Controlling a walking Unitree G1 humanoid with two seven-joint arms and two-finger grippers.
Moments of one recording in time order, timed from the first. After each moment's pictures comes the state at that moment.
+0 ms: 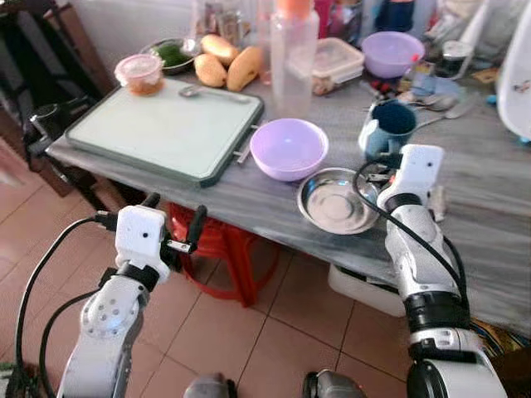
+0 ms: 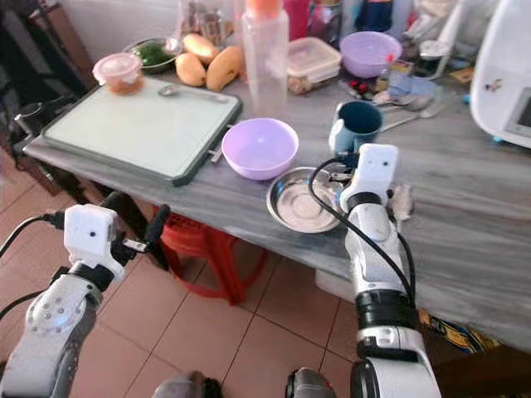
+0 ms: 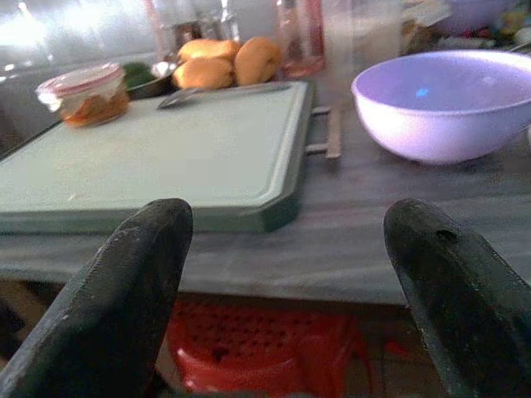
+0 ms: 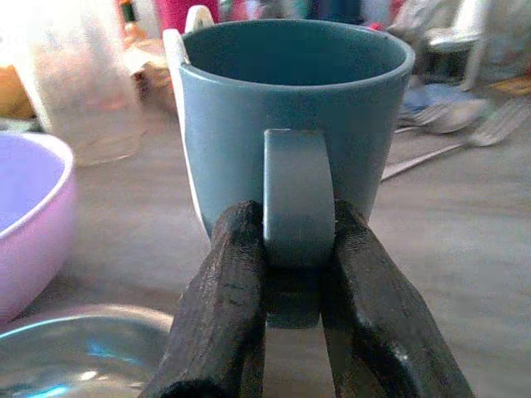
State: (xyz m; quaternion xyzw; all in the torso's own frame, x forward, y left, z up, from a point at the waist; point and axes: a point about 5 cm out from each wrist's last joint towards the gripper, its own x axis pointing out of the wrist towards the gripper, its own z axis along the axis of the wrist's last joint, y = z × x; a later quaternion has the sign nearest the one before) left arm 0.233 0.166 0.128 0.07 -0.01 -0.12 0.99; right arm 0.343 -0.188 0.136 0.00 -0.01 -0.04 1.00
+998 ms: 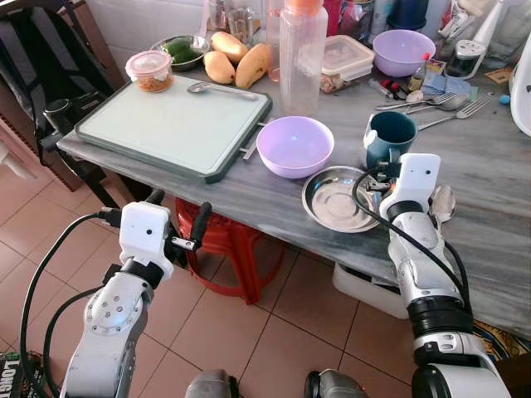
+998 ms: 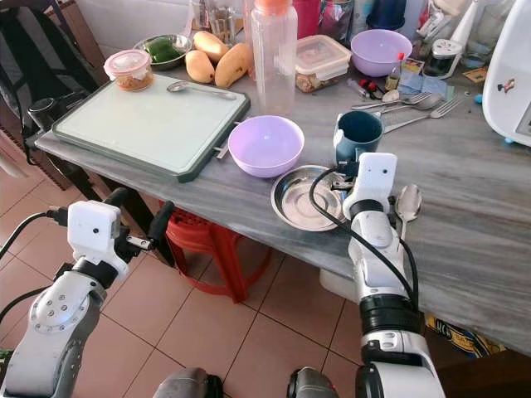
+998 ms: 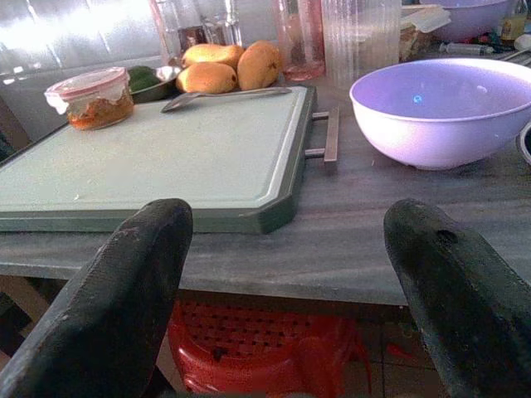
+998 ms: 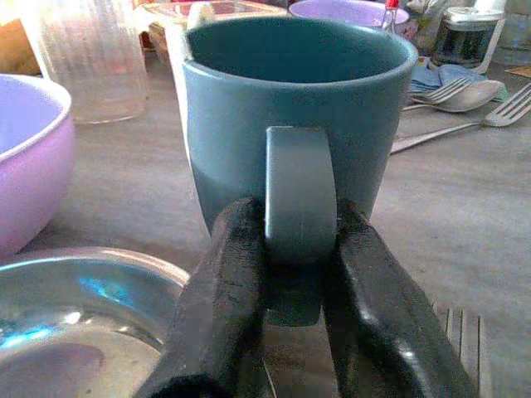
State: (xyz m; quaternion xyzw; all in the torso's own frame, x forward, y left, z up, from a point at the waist) left arm 0.236 0.160 0.133 0.06 -0.02 -0.13 0.99; right arm 0.337 -0.196 0.123 -0.03 0.00 -0.05 1.00
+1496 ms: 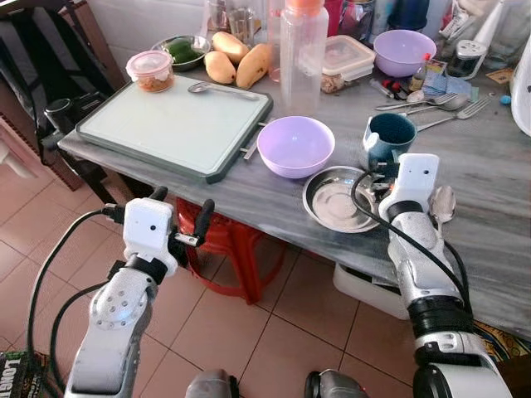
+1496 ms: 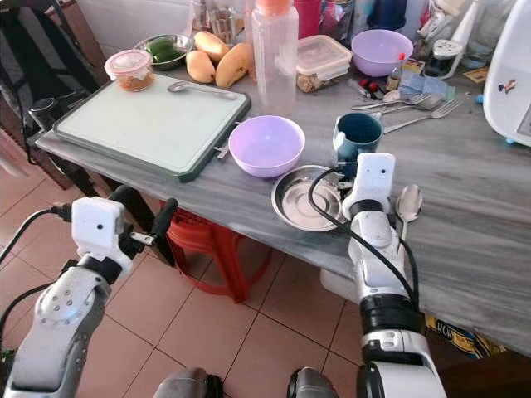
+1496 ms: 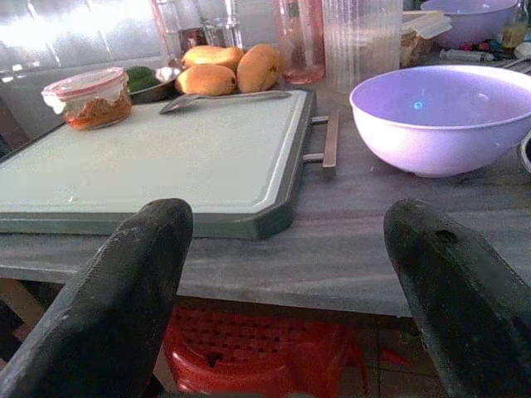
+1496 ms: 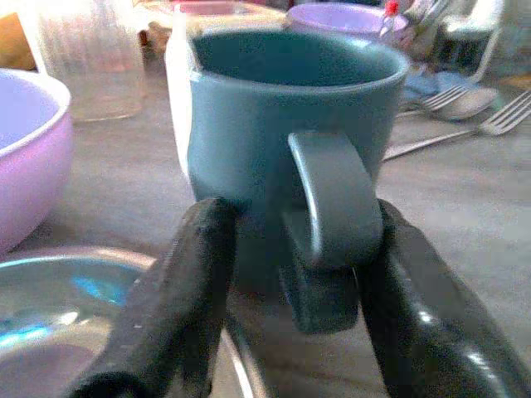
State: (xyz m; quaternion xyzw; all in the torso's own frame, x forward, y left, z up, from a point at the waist) left arm 0.241 0.155 0.133 0.05 -0.02 -0.13 0.99; right arm 0.336 -0.200 0.127 -0.05 -0.01 -0.06 1.00
